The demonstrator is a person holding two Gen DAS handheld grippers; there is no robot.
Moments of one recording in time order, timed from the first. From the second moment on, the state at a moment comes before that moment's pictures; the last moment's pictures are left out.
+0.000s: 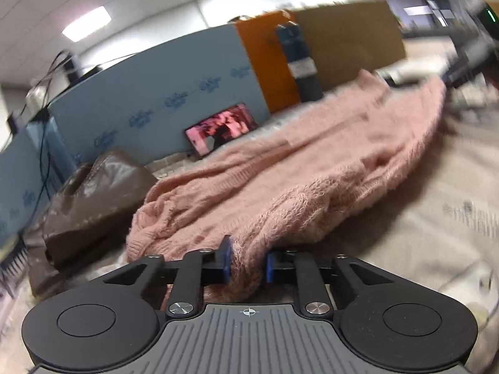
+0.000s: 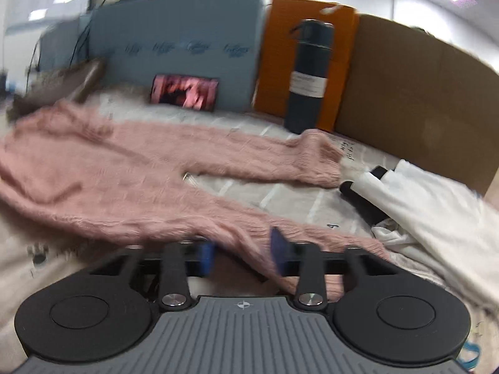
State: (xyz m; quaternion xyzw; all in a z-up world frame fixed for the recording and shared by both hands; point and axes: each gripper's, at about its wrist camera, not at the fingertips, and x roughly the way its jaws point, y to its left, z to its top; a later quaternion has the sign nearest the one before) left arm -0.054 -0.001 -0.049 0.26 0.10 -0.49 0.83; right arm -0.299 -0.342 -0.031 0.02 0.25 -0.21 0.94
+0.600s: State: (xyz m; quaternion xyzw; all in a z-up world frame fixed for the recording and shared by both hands) left arm 0.056 -0.041 -0.015 0.08 0.19 -0.47 0.86; right arm -0.189 -0.430 0.002 -0.01 0.29 -0.21 0.93
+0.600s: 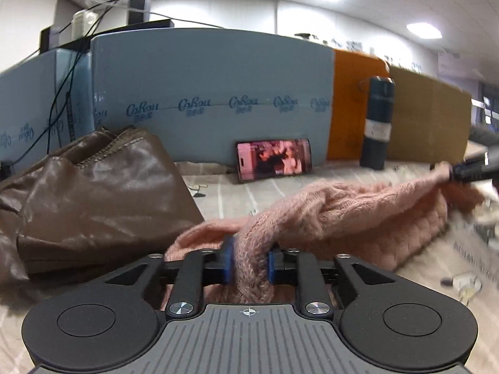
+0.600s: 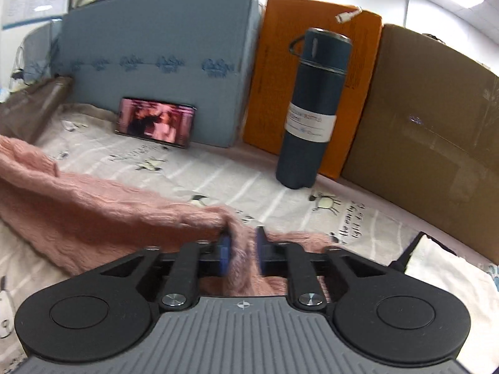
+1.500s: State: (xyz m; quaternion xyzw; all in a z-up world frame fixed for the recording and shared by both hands) left arm 0.076 -0.085 -0.020 0.12 0.20 -0.42 0.88; right arm -0.250 -0.471 -0.017 0.19 0.22 -0.33 0.90
